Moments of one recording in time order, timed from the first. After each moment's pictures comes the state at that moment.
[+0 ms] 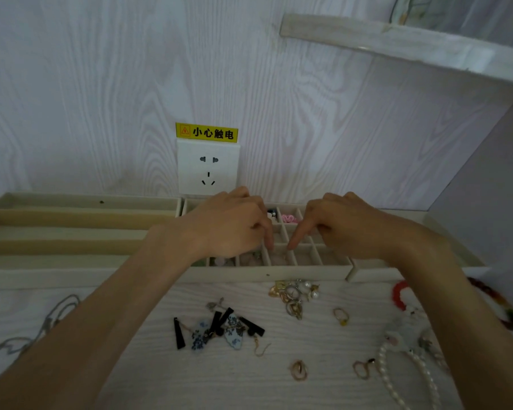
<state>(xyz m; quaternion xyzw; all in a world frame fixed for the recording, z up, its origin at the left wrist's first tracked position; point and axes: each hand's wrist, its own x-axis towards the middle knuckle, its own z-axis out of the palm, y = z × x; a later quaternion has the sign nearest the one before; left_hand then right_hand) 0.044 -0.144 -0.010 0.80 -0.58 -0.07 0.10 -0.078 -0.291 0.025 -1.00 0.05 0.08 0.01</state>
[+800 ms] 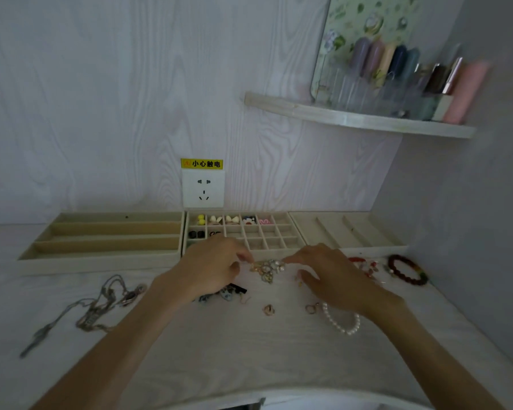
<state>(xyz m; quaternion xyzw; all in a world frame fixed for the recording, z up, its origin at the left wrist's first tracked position) -0.033 -0.084 -0.018 0.83 -0.52 -0.06 0.18 -0.187 -0.259 -0.027 -0.99 0.11 -0.06 0.07</state>
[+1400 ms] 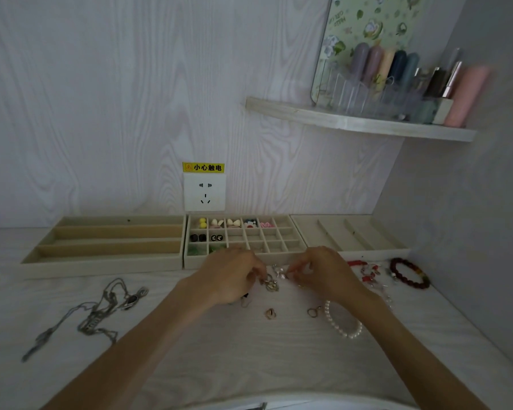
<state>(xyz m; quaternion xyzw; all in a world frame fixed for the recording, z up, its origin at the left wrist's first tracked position) -0.040 -0.105 -0.033 0.82 -0.56 -0.04 0.13 -0.163 -0.264 -0.036 -0.96 0.21 -0.11 0.17</state>
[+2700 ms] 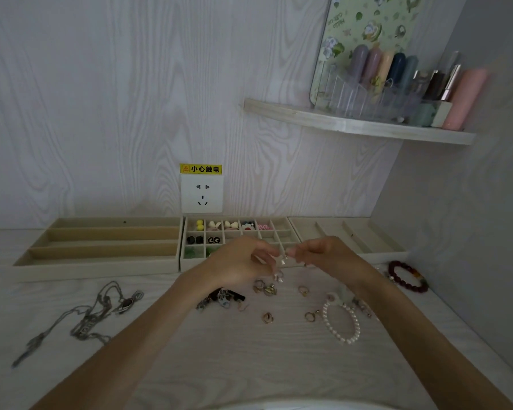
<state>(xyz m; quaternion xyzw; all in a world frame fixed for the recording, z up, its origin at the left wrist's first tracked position) -0.040 -0.121 -0.016 0.75 -0.51 -0.23 0.36 -0.169 -0.267 -0.002 -0.84 0.24 -0.10 0.47</state>
